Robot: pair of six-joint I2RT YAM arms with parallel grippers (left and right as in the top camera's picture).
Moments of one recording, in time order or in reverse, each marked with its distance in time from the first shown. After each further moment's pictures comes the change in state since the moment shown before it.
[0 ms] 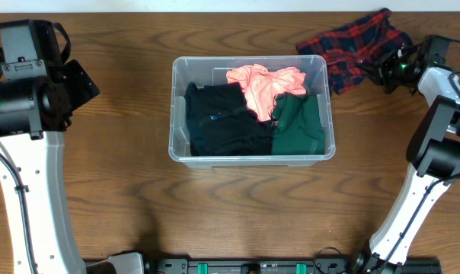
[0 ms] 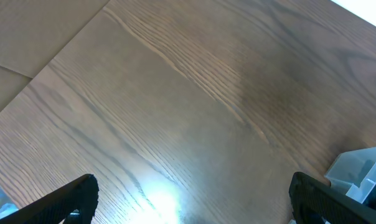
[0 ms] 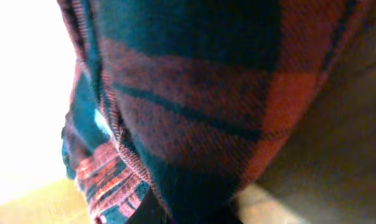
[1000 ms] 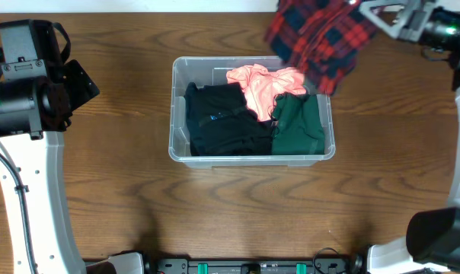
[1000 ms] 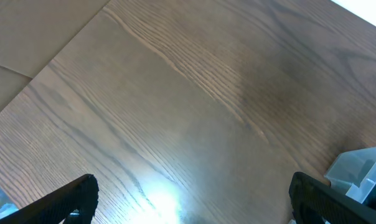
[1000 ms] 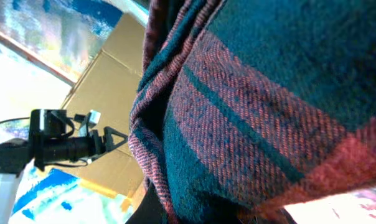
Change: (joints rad) left arm 0.000 0.000 0.000 0.001 0.000 0.000; right arm 0.164 -0.743 -0.018 -0.095 -0.509 -0.214
